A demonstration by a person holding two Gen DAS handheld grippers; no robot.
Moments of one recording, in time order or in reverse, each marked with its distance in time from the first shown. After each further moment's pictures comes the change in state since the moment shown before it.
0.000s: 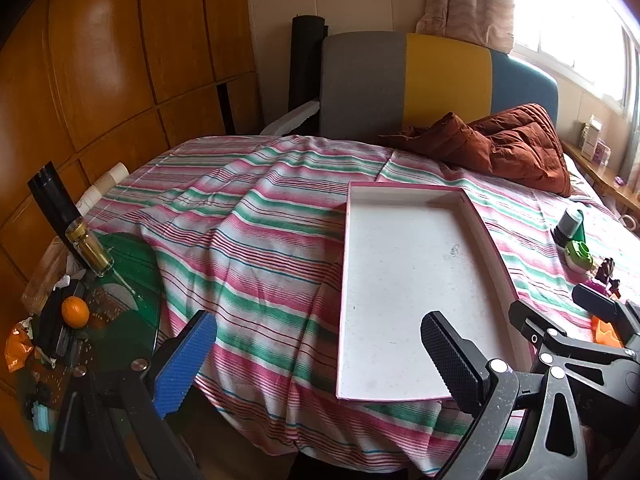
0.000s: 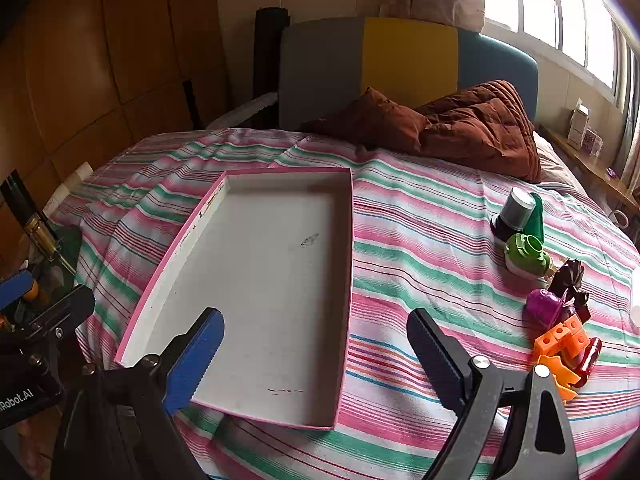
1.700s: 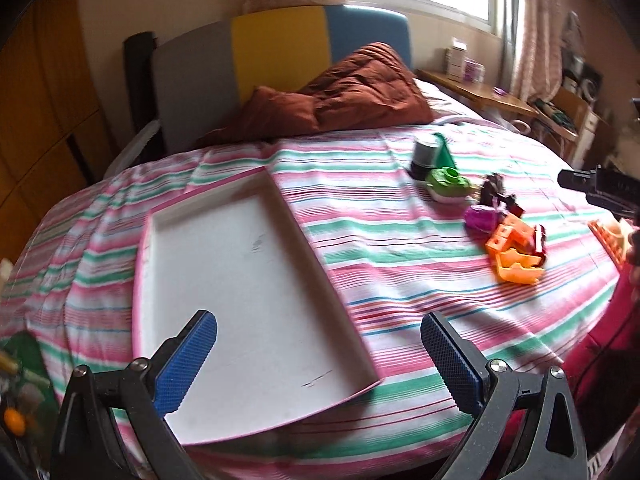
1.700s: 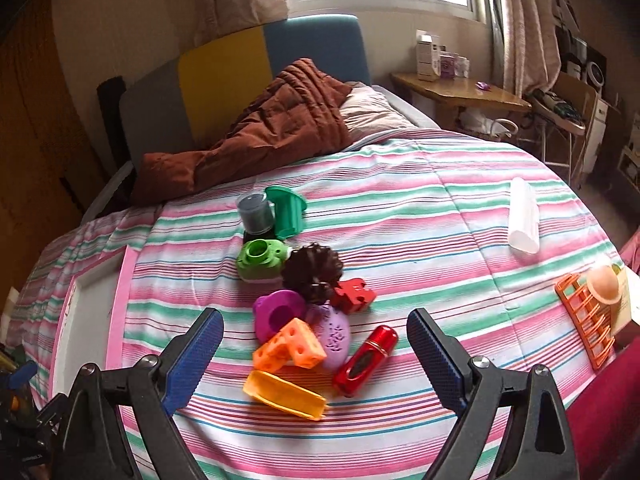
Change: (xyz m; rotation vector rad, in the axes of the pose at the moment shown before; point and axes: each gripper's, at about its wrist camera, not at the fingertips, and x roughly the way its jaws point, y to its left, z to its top) left arm 0.008 -0.155 0.001 0.382 0.063 -0.371; right arm -0.080 -0.263 -0.015 0.431 -0.028 -0.229
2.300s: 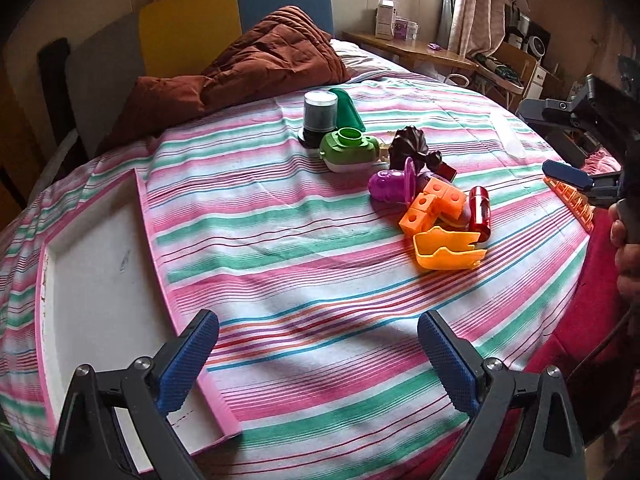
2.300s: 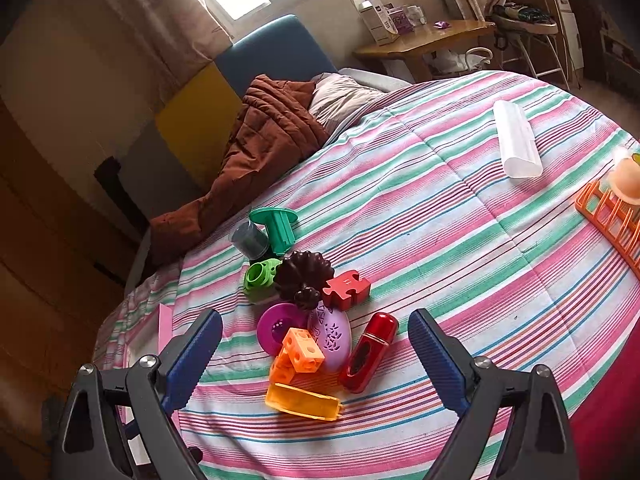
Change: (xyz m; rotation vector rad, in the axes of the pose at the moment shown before) left arm 0.048 -0.083 0.017 0.121 0.111 -0.188; right arm 0.003 -0.061 -0.007 0.324 -0.008 0.189
